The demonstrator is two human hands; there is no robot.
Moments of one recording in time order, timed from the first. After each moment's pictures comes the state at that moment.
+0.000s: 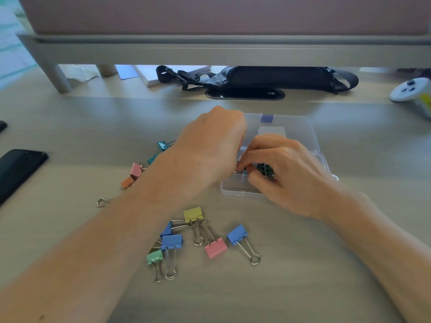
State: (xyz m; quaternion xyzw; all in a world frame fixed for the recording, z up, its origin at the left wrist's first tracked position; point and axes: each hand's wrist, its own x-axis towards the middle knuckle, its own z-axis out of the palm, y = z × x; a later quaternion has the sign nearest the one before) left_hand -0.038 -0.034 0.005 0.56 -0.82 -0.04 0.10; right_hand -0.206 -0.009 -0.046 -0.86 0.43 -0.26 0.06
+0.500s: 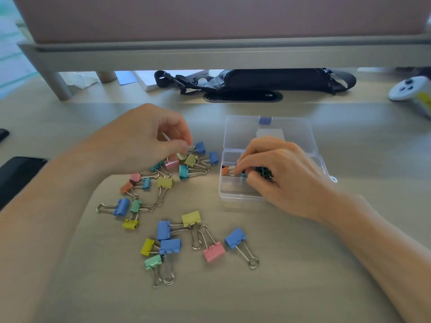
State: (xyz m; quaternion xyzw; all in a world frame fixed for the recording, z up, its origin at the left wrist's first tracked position) left_hand 0.051 -0.043 0.020 0.54 -0.79 -0.22 0.17; right_hand -0.209 -0.008 -0.044 -0.85 0.44 -0.25 0.09
